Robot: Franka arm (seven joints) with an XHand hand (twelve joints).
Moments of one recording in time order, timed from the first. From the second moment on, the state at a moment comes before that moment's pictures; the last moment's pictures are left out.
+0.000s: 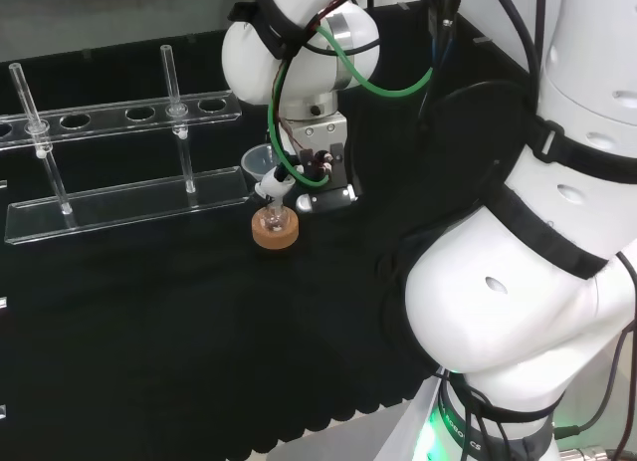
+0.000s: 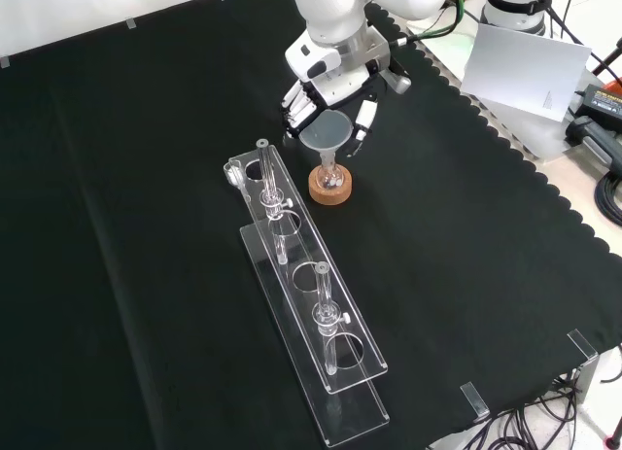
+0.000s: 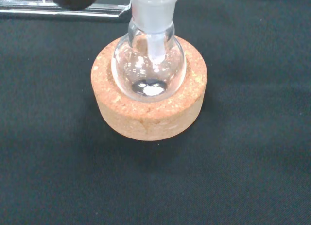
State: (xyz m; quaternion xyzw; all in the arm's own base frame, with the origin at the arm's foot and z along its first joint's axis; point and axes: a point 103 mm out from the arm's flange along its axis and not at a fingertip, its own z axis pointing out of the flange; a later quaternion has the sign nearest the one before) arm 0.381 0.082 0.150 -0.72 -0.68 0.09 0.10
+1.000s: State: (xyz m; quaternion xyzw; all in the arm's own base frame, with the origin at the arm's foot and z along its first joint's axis) arm 0.380 0.085 0.148 -0.71 -0.69 0.09 0.11
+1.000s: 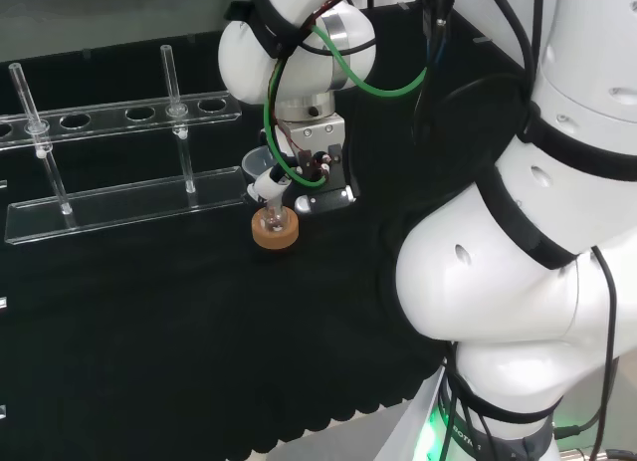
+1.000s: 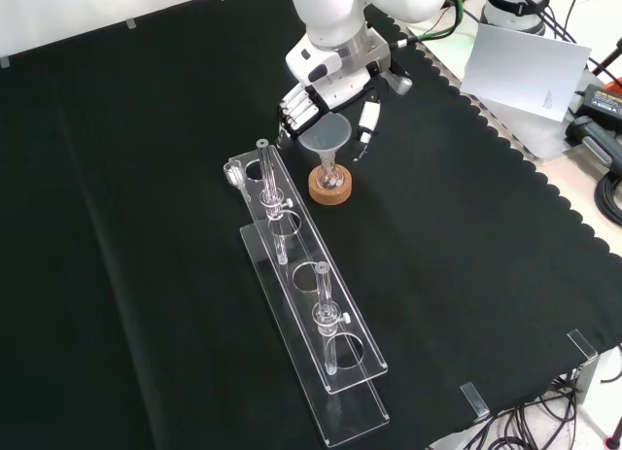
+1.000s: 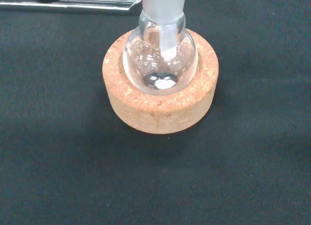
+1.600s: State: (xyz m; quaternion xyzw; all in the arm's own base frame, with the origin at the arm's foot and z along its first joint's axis) arm 0.377 0.071 0.147 -0.71 -0.69 0.07 0.11
